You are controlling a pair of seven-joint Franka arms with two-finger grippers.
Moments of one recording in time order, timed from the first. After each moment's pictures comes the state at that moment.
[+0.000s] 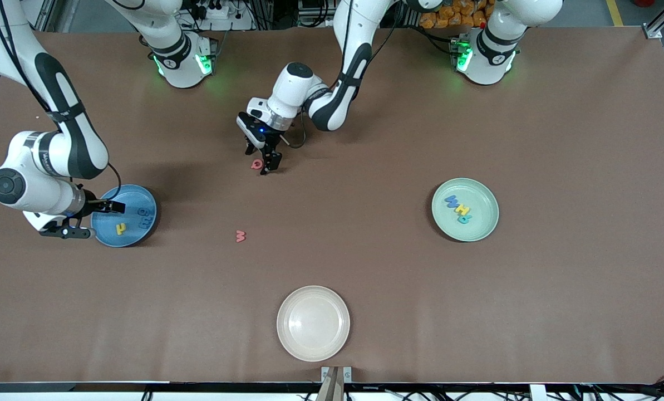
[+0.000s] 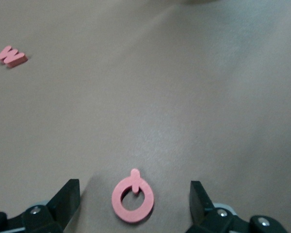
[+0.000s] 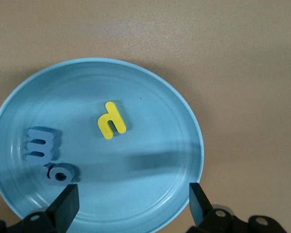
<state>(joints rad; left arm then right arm) -1.51 1.16 0.40 -1.36 -0.45 3.10 -0.08 -0.34 0.42 0.12 -2.04 -0.23 2.29 0.01</state>
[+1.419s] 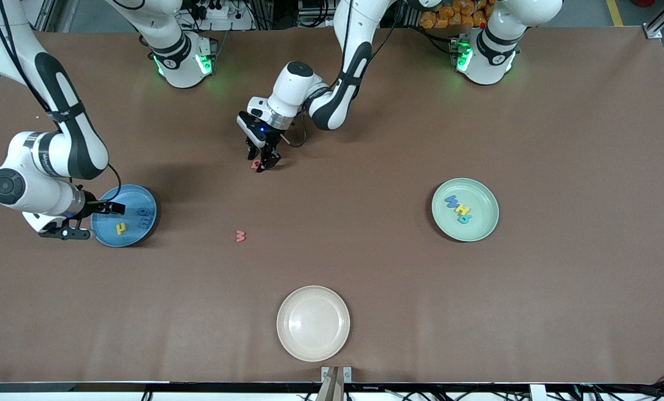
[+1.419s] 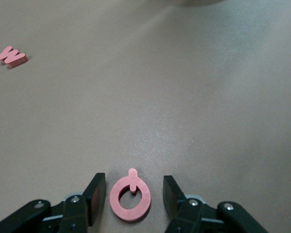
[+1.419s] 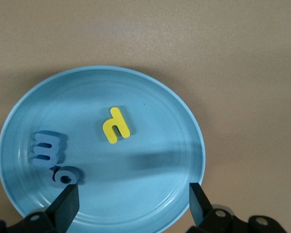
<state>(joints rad) -1.51 1.15 0.40 -1.37 -0.45 3.10 -0.09 -0.34 0.42 0.13 -2.03 -0.24 2.29 0.01</state>
